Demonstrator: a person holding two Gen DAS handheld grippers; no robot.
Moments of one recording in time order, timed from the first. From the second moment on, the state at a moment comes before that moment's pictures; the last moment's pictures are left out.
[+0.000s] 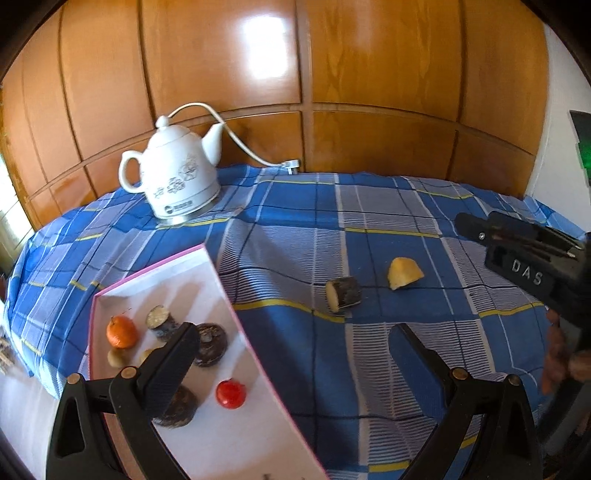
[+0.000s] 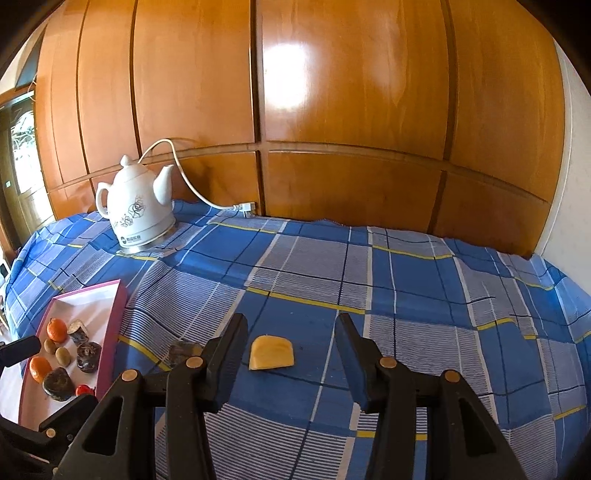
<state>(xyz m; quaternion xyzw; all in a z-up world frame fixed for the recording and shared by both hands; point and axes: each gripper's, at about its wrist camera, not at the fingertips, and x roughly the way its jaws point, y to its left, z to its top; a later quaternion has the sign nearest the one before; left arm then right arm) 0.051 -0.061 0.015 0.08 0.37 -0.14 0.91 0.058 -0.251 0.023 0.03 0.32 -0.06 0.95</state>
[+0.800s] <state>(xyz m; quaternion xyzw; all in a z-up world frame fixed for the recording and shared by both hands) 0.142 -0.118 -0.041 0.06 0.49 -0.18 0.85 0.058 -0.299 -0.062 0.08 0.43 -0.09 0.90</state>
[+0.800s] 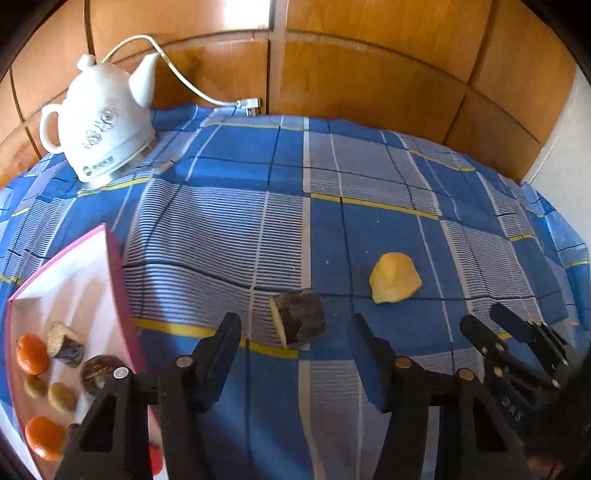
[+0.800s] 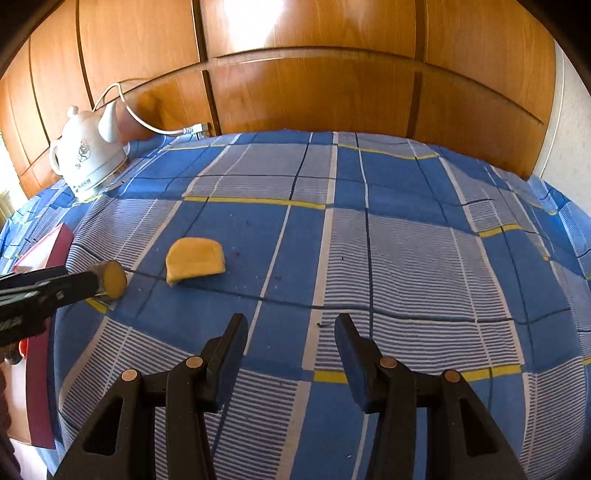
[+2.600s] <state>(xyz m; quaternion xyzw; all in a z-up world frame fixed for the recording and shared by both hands) 0.050 -0.050 -0.003 0.01 0.41 -0.20 0.89 0.126 -0.245 -0.045 0.04 0.48 0.09 0.87</state>
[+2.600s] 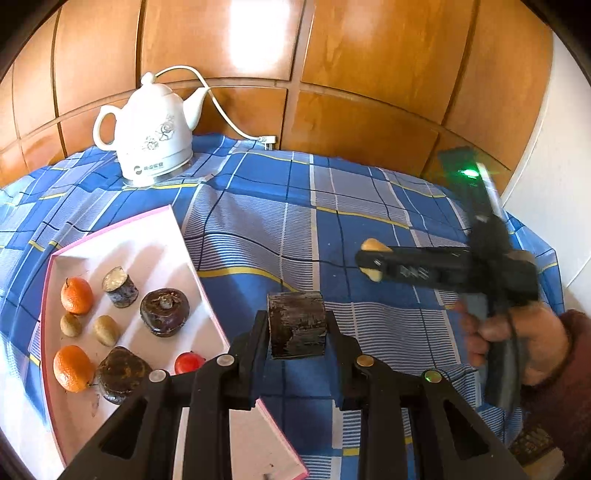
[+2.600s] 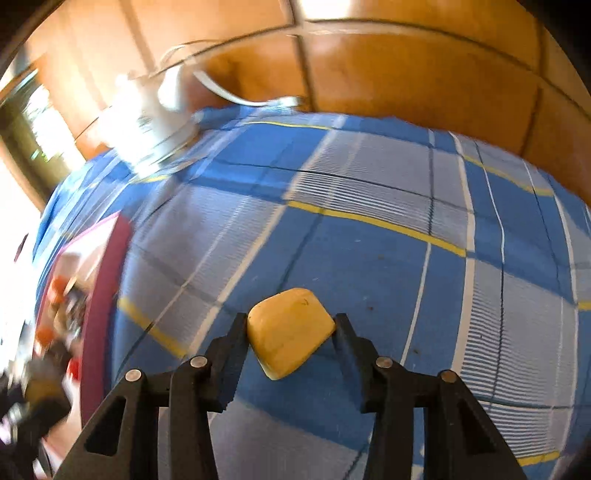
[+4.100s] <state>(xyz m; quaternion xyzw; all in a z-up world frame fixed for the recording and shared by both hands) 0.029 0.002 -0.003 -0.02 0.40 -0.14 0.91 0.060 -0.239 -0.070 0.03 0.46 0.09 0.88</state>
